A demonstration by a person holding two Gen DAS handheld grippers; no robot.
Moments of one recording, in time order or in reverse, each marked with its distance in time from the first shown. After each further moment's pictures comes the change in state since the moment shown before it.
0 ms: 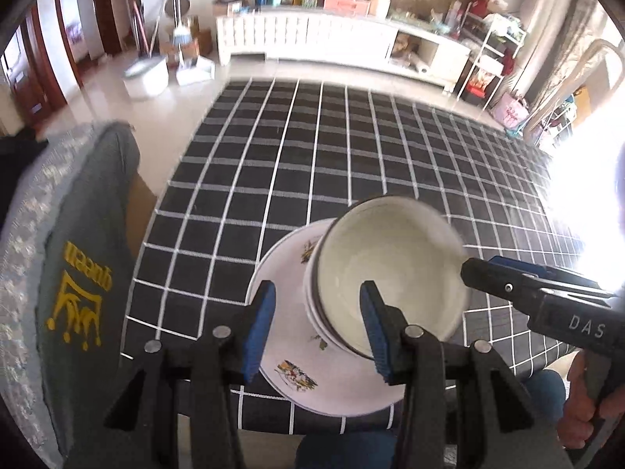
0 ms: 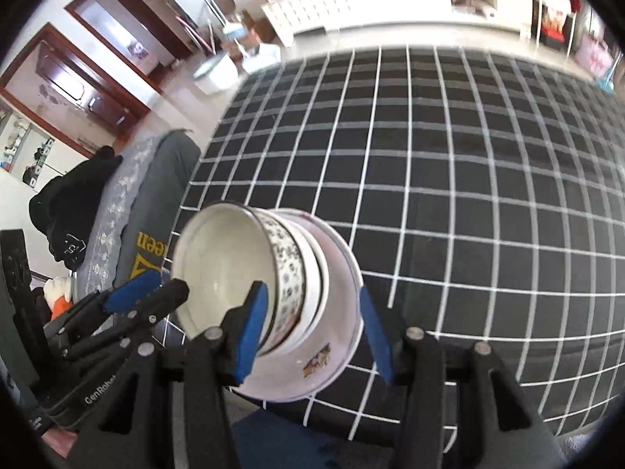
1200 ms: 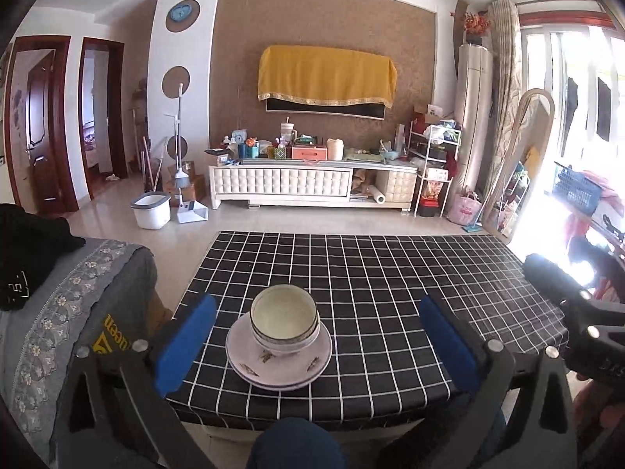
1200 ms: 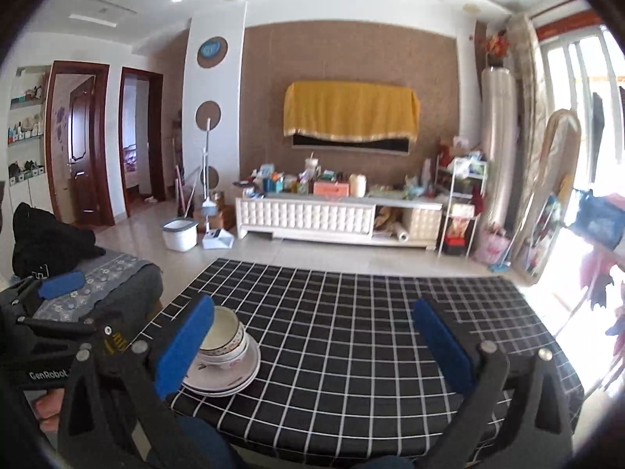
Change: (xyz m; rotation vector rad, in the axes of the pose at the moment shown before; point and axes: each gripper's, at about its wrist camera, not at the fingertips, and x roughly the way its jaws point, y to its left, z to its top) left arm -0.213 -0.085 -0.103 0.084 -0.548 -0.028; right arm -0.251 0.028 -0.152 -0.226 -0.803 -0.334
